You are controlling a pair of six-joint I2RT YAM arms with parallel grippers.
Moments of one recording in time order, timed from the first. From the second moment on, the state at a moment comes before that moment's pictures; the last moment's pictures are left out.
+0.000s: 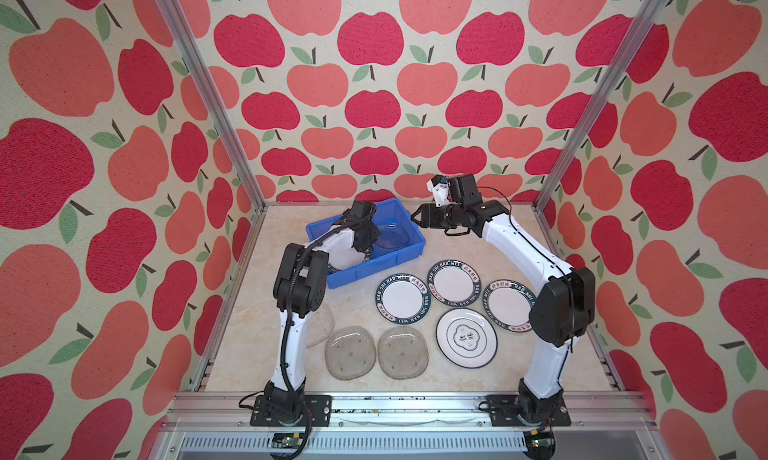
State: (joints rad) left arm -0.34 2.24 1.72 -0.39 0.10 -0.92; right arm 0.51 1.89 1.78 -0.60 -0.36 0.34
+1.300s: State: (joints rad) left arm -0.33 1.74 1.55 -0.49 0.24 -0.61; right arm 0.59 1.70 1.56 -0.71 -0.35 0.27
